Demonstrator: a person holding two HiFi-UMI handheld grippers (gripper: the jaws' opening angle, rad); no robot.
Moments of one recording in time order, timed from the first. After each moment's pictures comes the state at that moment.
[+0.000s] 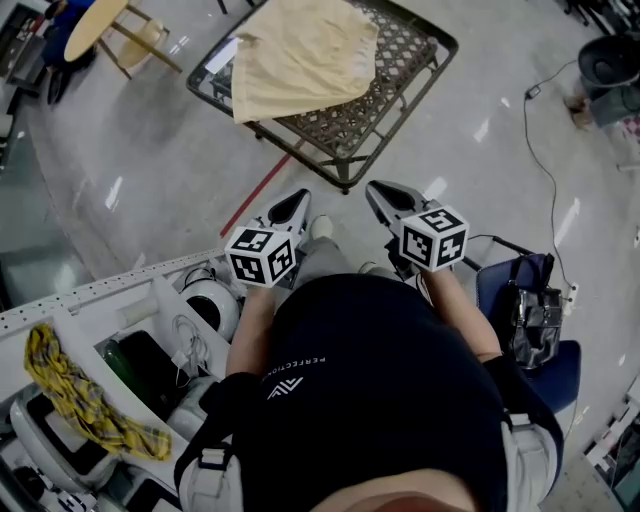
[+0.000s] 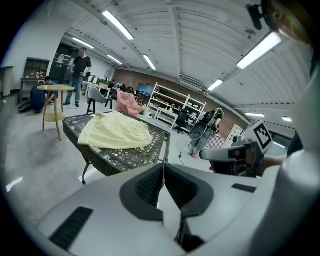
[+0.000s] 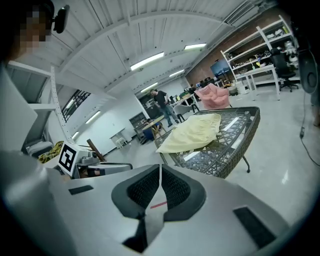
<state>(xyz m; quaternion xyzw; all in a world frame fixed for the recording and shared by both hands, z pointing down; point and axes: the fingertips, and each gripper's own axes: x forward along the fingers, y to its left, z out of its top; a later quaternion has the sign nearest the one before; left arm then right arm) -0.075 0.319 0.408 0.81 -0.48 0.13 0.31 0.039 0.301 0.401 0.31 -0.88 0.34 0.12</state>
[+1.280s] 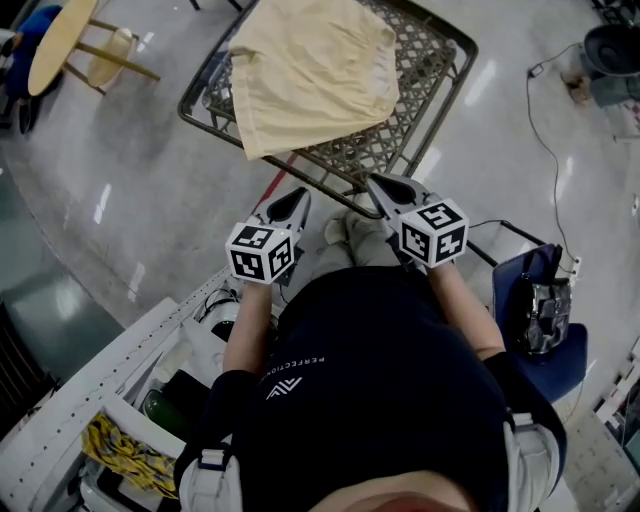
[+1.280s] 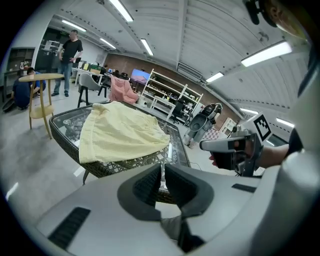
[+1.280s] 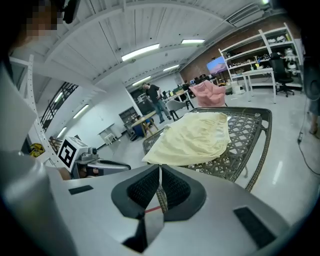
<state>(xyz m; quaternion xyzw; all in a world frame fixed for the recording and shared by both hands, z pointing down) -0.160 0.205 0.450 0.82 -0.41 0.18 0.34 -0.043 0.187 0.427 0.35 -0.86 0.33 0.16</state>
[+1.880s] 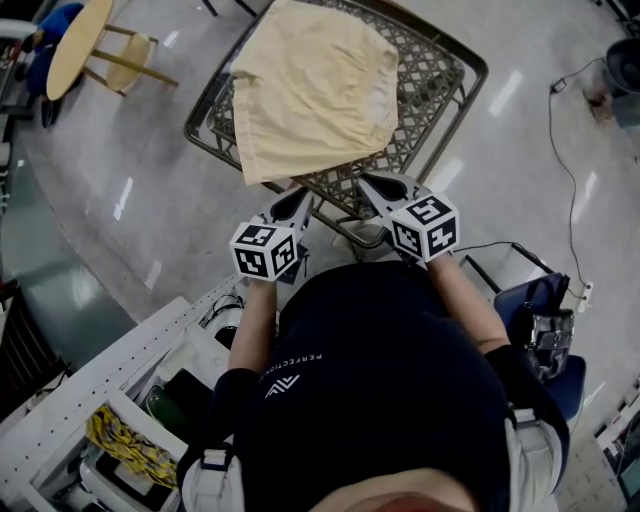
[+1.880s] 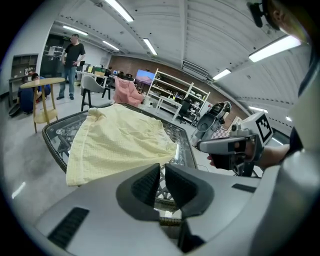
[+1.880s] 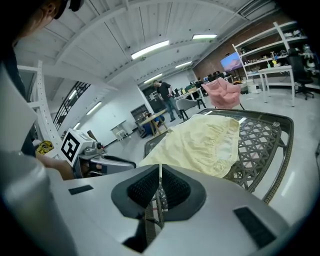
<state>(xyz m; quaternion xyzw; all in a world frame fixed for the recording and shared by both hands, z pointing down) -0.130 0.141 0.451 0.80 -0.45 0.19 0.34 -0.032 0.120 0.432 0.28 -0.89 0.31 0.17</state>
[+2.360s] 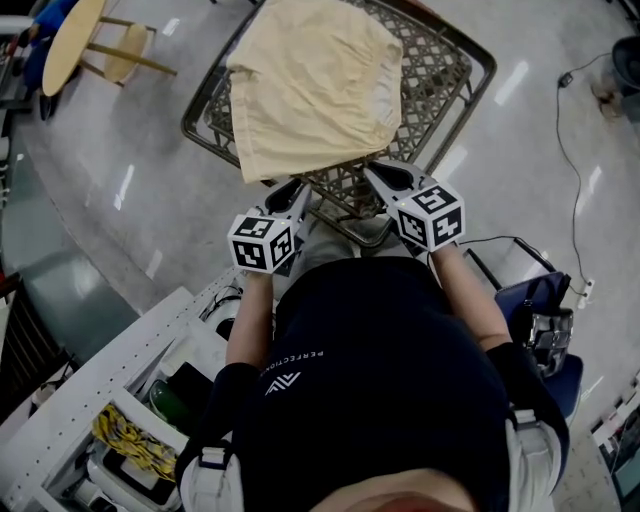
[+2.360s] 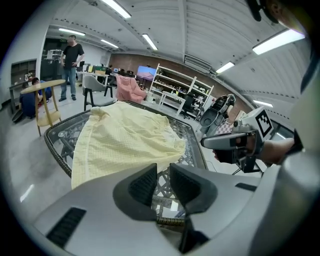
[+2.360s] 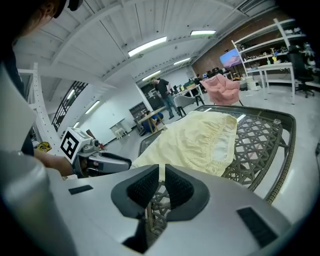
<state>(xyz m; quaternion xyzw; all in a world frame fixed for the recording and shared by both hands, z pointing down) -0.143 0.120 0.466 0.79 -0.46 0.23 0.34 -0.024 0.093 0.451 0.27 -0.89 0.32 0.18</state>
